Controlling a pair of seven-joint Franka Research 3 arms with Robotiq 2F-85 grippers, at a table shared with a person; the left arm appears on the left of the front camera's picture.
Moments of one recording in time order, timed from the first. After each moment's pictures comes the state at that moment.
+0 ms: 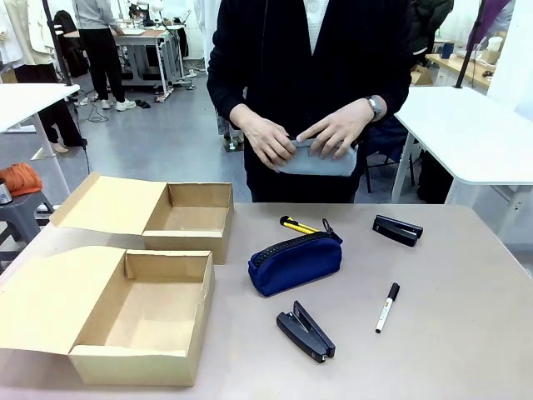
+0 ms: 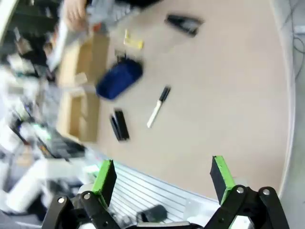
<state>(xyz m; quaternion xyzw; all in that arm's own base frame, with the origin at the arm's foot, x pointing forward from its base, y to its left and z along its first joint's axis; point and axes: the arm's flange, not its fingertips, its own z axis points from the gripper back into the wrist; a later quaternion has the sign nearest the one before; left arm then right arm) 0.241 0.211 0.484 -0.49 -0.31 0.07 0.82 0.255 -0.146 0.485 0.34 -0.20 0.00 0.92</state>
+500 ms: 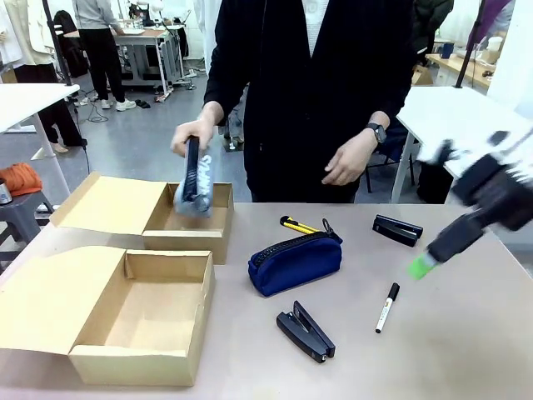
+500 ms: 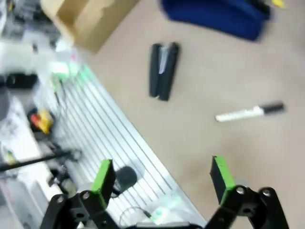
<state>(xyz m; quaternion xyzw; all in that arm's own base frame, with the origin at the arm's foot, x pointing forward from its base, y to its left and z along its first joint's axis) 0.242 0.211 0.485 -0.49 -0.31 0.07 0.81 0.280 0.137 0.468 0.24 -0.08 0.39 0.88</state>
